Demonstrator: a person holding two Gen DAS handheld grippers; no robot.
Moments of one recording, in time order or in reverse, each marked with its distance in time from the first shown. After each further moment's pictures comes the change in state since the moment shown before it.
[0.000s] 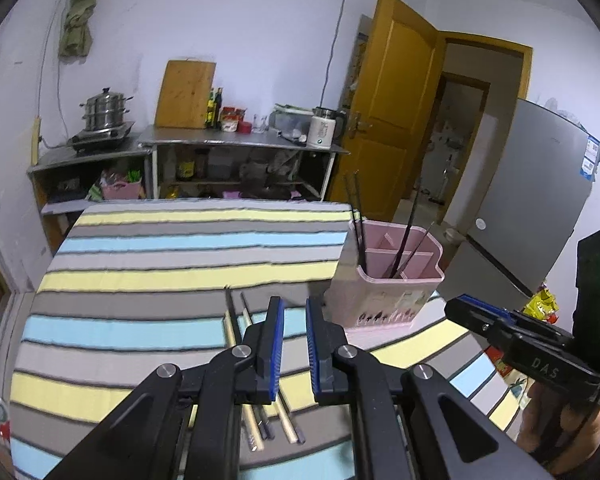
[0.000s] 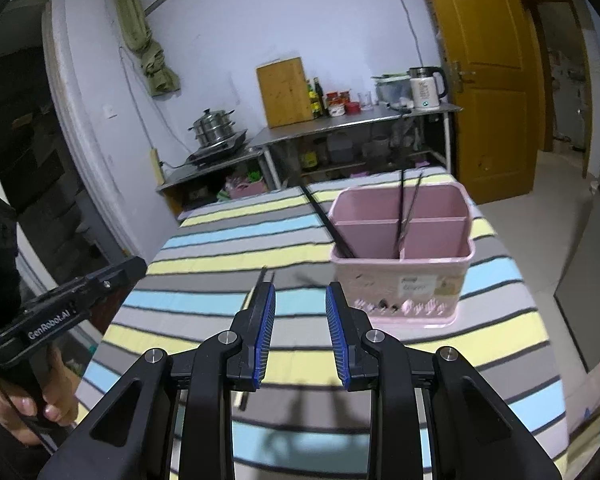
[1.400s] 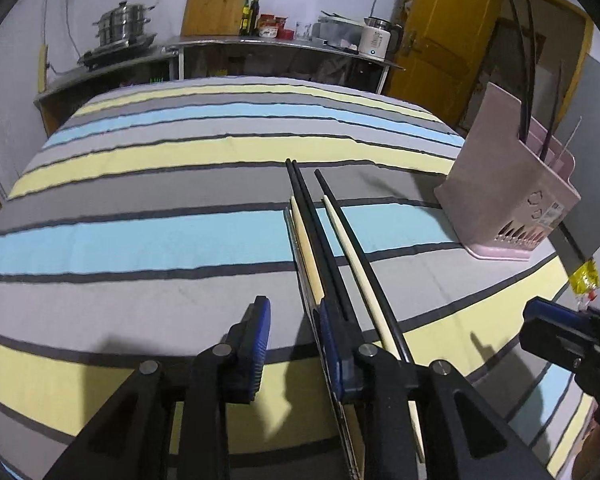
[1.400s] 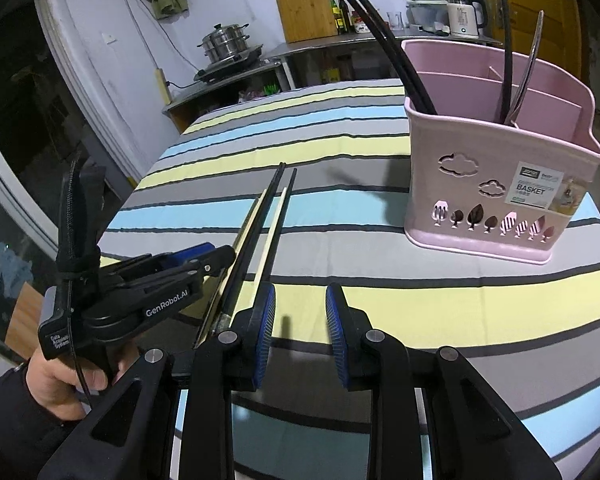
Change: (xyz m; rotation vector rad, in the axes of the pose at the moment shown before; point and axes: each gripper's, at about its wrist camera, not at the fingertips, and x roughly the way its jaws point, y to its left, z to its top) left arm 0.162 0.068 -0.074 -0.045 0.281 0.122; right arm 0.119 0.010 -0.053 -0.033 0.278 0.043
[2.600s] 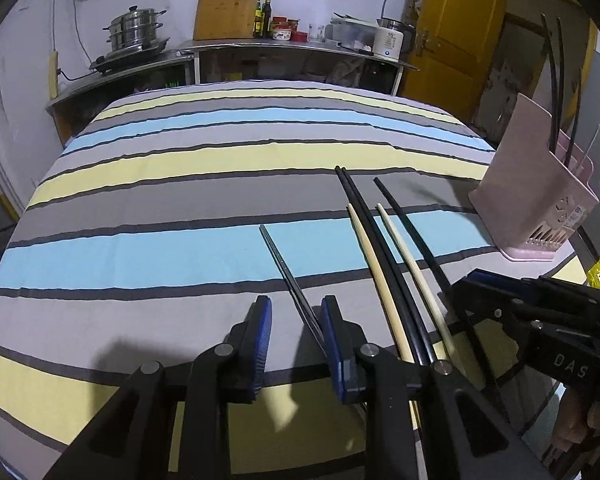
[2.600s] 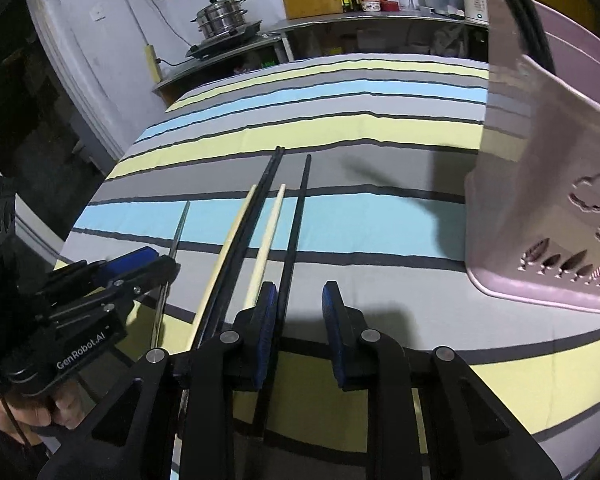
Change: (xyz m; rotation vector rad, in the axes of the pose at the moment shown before) left arm -0.001 0.034 0.007 0.003 -0.002 0.051; right arm 0.081 0.008 0.027 -0.027 0.073 -0.040
